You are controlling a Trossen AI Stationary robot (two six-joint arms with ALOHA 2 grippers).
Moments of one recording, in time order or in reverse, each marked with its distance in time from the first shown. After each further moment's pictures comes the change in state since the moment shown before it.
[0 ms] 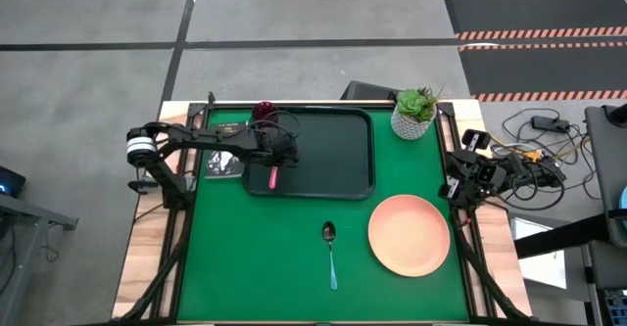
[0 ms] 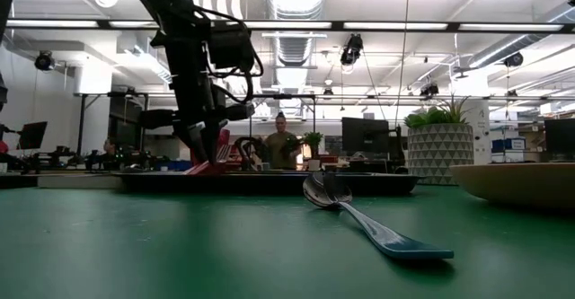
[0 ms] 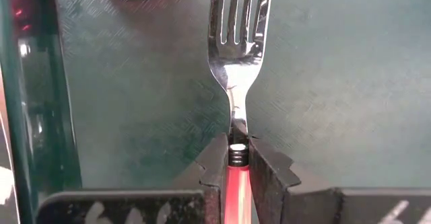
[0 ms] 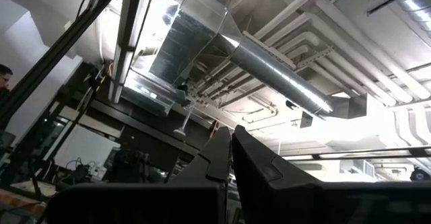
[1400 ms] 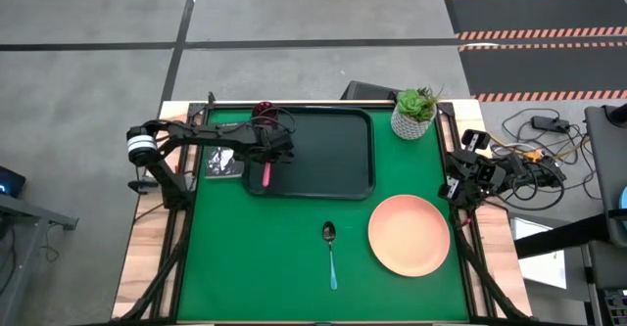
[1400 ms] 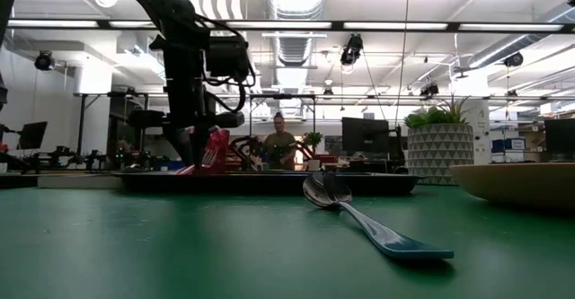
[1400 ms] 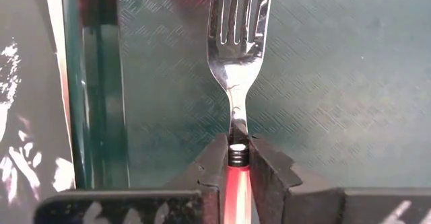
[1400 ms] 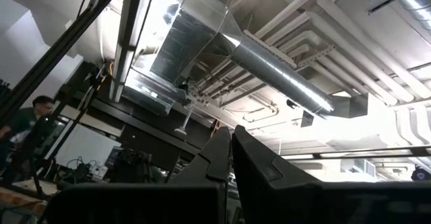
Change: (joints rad) left arm 0.059 0.006 -0.001 -0.086 0.006 -0.029; right arm 0.000 0.000 0.000 -0.005 0.000 0.002
